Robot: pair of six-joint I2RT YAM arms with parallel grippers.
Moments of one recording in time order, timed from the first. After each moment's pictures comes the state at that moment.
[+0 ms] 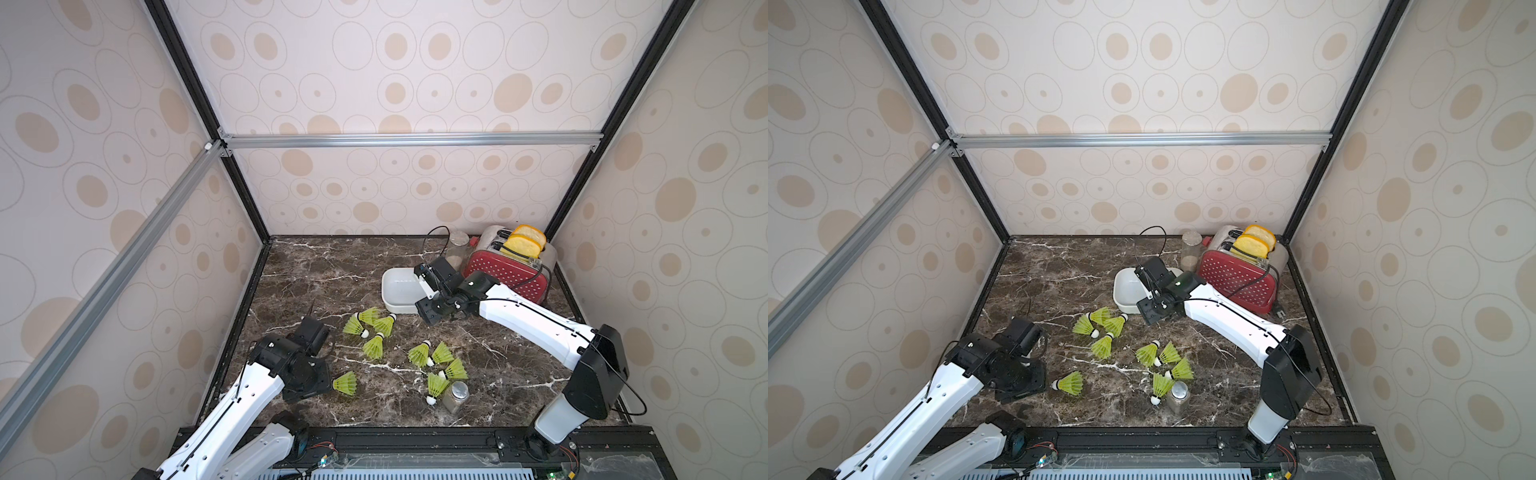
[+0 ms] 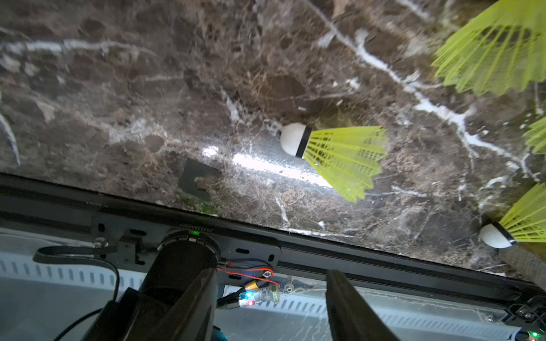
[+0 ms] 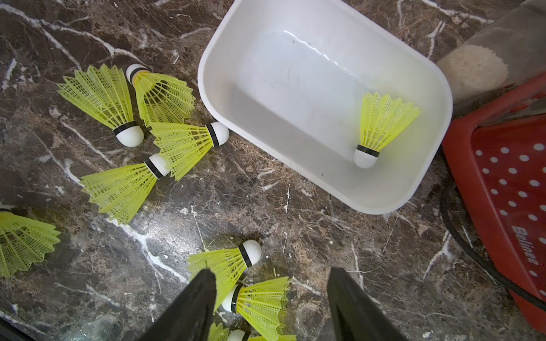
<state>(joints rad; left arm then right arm) -0.48 0.87 0.81 -1.44 0.03 -0.76 0.85 1.64 1.44 -0.87 0.13 0.15</state>
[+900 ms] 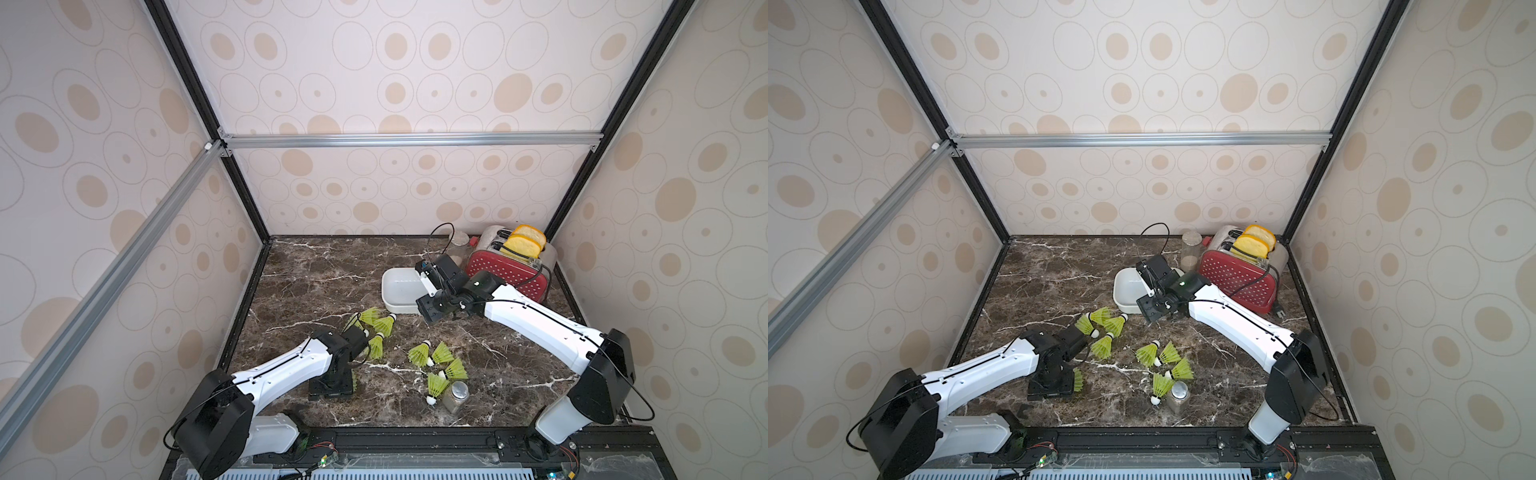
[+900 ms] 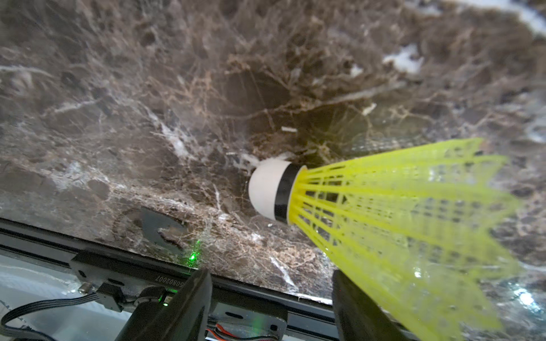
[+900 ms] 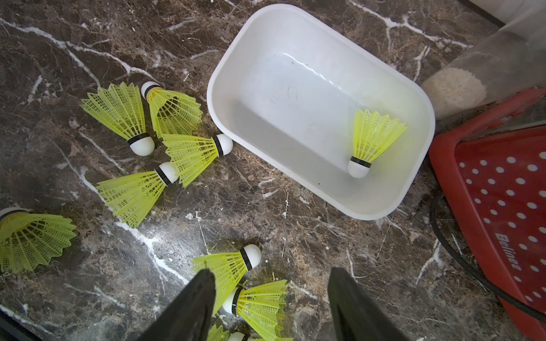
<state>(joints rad) -0.68 1.28 0.71 -1.16 -0.08 -0.82 0.85 1.61 1.44 -0.86 0.13 0.14</state>
